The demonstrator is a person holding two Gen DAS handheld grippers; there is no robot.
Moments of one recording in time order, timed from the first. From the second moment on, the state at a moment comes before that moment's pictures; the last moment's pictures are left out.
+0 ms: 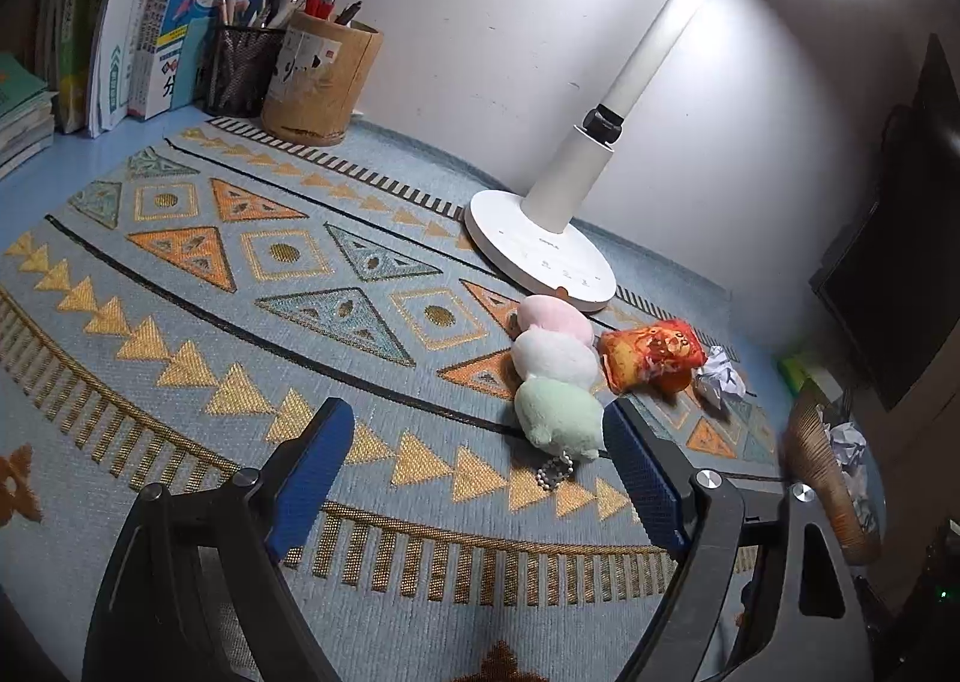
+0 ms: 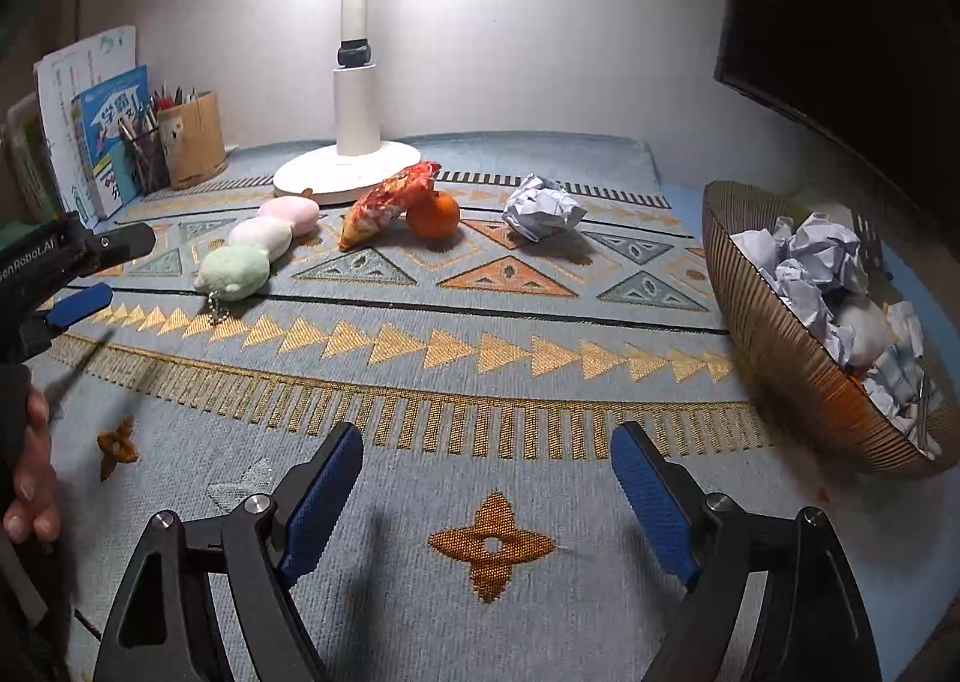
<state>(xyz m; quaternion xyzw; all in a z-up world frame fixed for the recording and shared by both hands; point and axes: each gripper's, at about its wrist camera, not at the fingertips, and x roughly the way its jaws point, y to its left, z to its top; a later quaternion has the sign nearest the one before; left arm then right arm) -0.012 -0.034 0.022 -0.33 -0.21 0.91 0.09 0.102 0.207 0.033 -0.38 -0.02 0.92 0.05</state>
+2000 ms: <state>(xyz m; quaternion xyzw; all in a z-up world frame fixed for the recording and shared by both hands) -0.008 -0.003 0.027 -0.34 -0.15 0.92 0.14 0.055 0.228 0.022 -0.46 0.06 0.89 0.01</state>
